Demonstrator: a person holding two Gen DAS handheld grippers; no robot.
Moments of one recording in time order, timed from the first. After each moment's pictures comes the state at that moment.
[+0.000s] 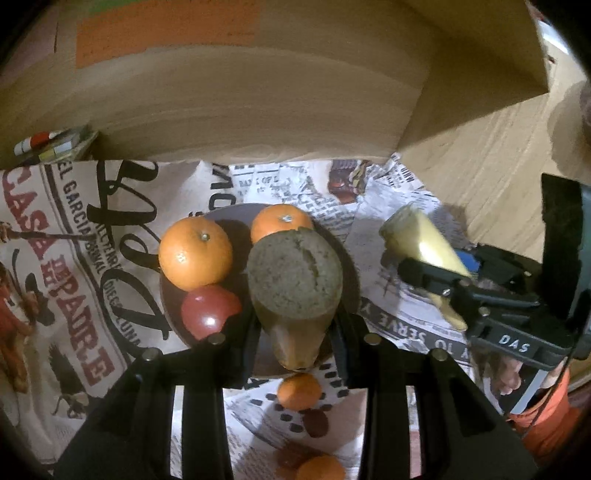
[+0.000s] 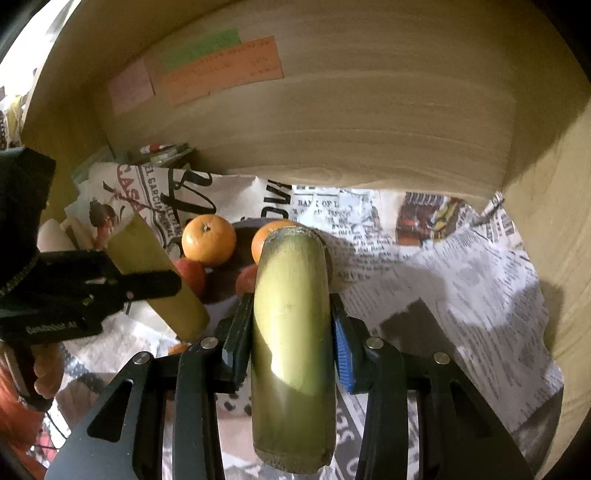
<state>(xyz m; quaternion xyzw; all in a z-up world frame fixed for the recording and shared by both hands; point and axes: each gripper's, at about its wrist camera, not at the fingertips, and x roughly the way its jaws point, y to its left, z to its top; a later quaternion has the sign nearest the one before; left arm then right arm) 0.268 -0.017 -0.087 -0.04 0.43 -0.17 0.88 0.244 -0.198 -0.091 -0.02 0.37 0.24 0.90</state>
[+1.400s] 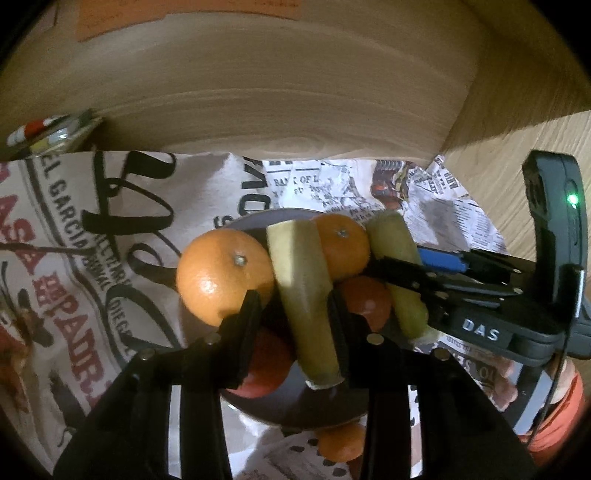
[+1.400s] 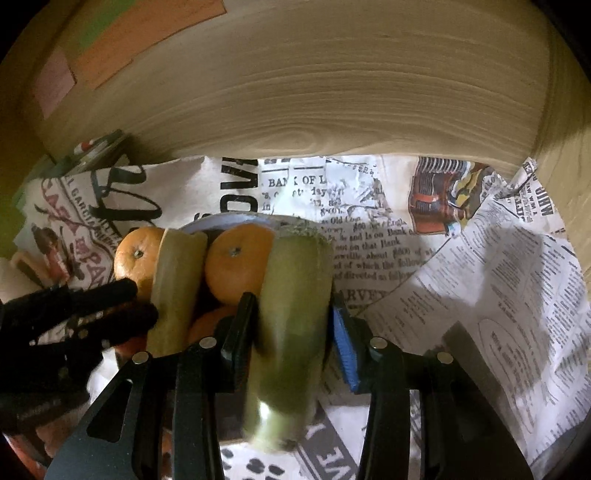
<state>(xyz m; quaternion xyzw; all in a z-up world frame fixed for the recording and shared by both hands) 0.305 -0.001 -0.112 -0.04 0.44 -0.13 0.89 0.320 -0.168 -0.127 0.00 0.45 0.19 0.87</state>
